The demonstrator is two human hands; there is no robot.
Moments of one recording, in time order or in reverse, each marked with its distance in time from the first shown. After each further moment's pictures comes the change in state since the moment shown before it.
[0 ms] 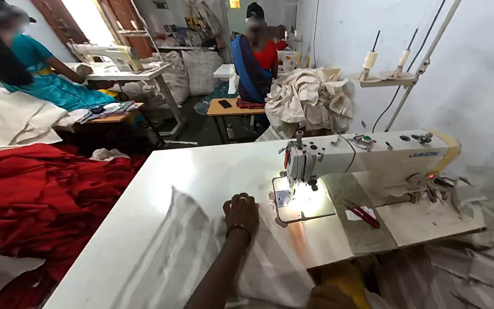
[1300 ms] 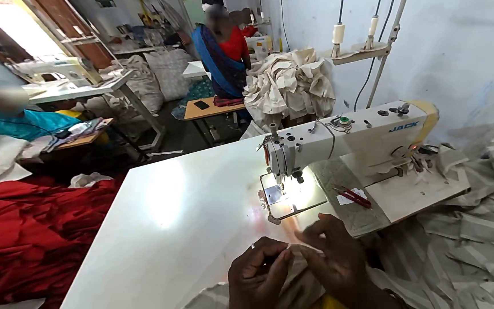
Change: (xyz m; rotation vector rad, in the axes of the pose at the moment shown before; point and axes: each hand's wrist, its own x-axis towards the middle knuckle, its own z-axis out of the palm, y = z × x) left_hand -0.151 0.059 -0.076 -1.330 0.269 0.568; right_hand 0.128 -0.024 -0.105 0.265 0.731 0.219
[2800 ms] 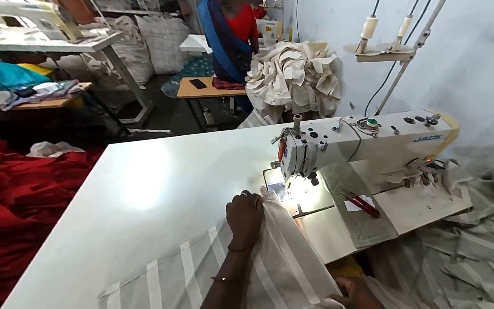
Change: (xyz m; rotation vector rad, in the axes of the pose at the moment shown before) left_hand 0.076 -0.169 -0.032 1.046 -0.035 -0.354; right_hand -0.103 0.044 -0.032 -0.061 -0.665 1.208
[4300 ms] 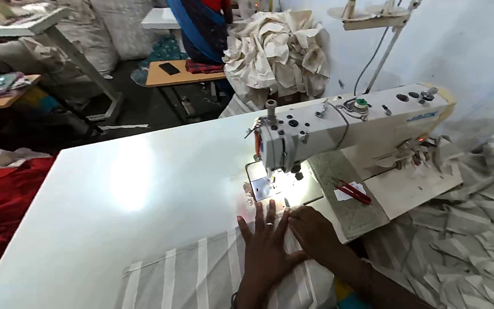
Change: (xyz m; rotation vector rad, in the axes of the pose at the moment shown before) left_hand -0.086 0.035 0.030 0.144 -0.161 0.392; right_hand 0.105 -0.054 0.000 -0.670 0.661 -0.867
